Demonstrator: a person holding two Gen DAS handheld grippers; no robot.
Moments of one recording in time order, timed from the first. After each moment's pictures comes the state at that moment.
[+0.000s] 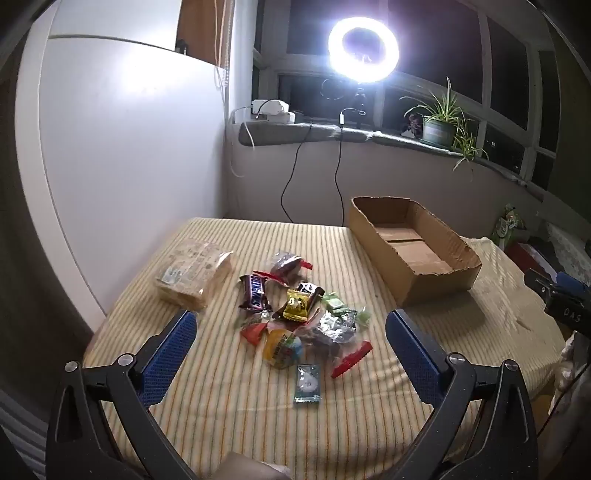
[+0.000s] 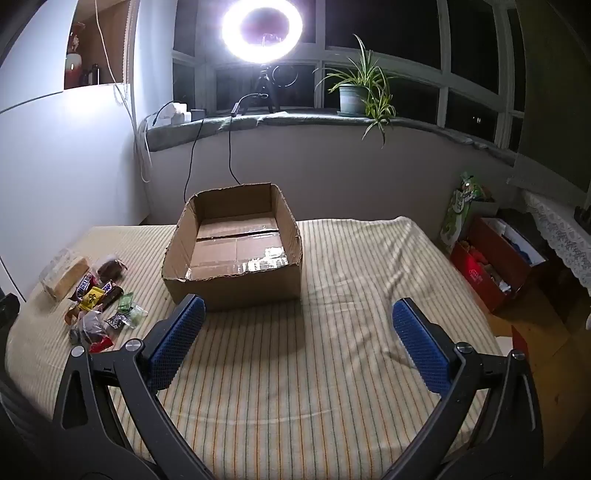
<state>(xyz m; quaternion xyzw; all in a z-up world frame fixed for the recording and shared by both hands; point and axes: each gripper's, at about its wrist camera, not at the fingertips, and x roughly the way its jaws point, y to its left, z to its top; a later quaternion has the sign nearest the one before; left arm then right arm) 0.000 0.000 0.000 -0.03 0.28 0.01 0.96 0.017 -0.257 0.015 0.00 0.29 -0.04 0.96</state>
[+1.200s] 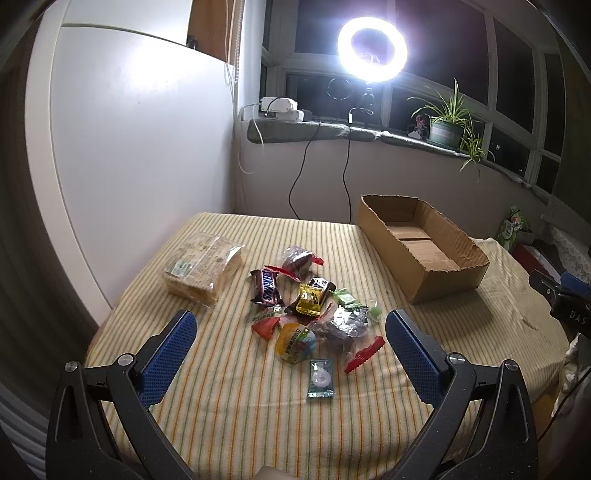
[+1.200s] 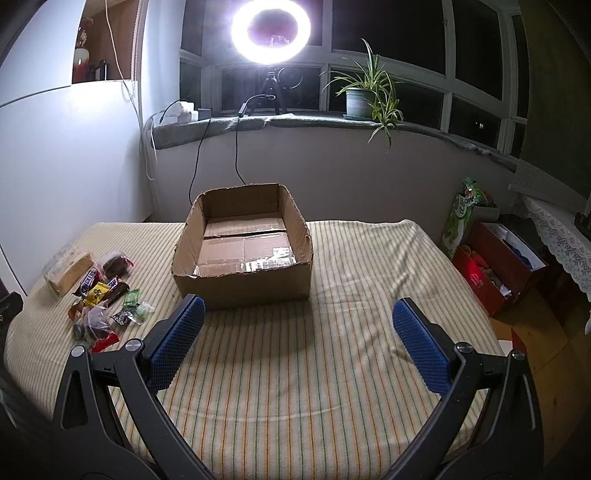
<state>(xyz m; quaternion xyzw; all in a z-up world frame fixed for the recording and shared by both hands) -0.001 0.012 -0.010 -0.04 0.29 0.02 0.96 0.012 -0.243 0.016 -0.02 0.29 -0.04 0.96</state>
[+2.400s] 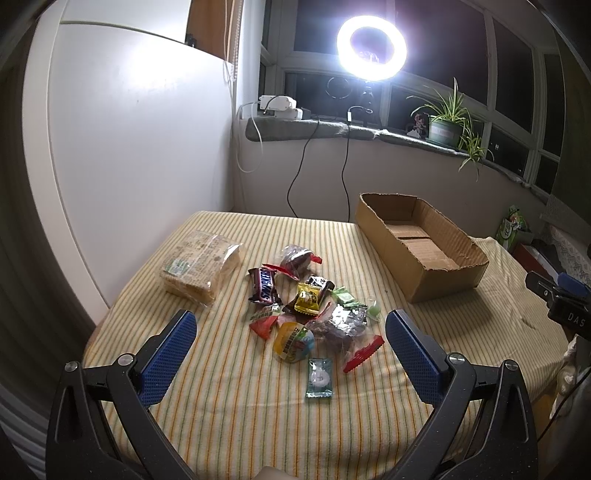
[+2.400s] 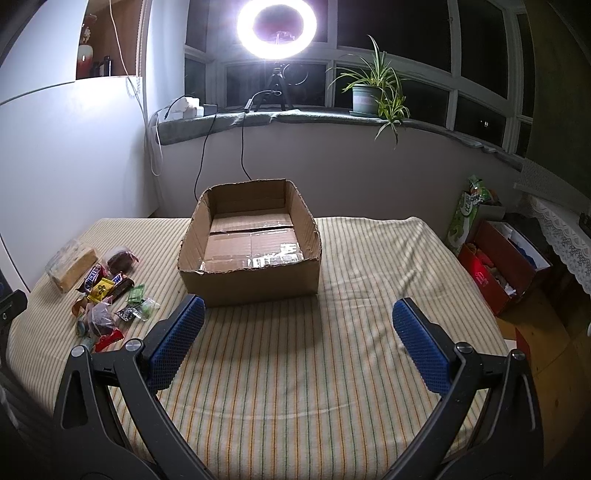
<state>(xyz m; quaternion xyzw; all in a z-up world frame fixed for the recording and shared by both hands) -0.003 0.009 -0.009 -0.04 0.29 0.02 0.96 0.012 -0.236 0.011 -0.02 0.30 -0.03 0.95</state>
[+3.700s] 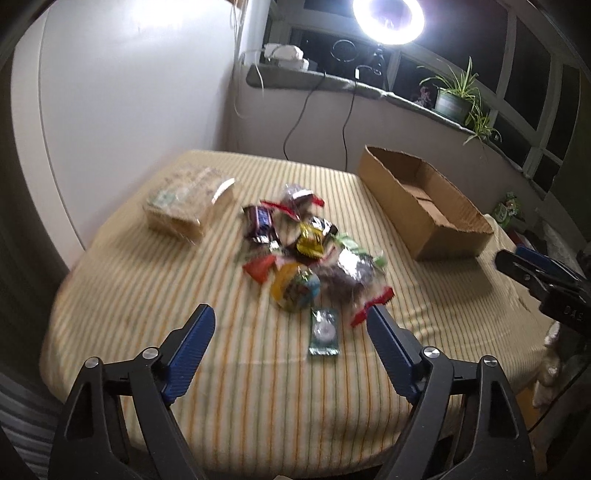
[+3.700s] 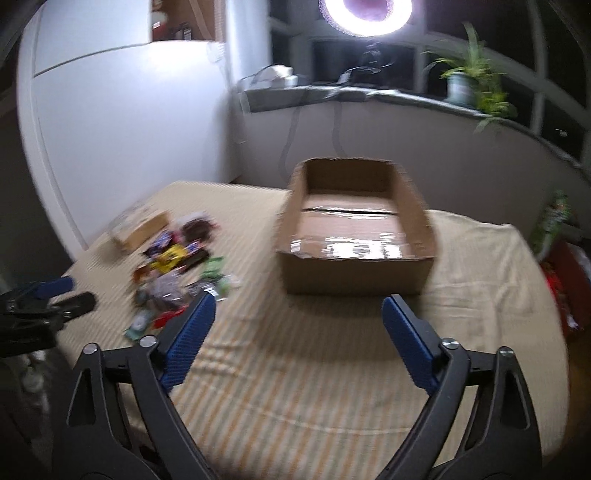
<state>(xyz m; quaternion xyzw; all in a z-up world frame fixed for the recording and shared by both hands) 0.006 0.027 -0.054 -0.09 0.37 -0.01 0.92 0.042 -0.185 -0.012 -0.05 0.34 0.15 0.93</state>
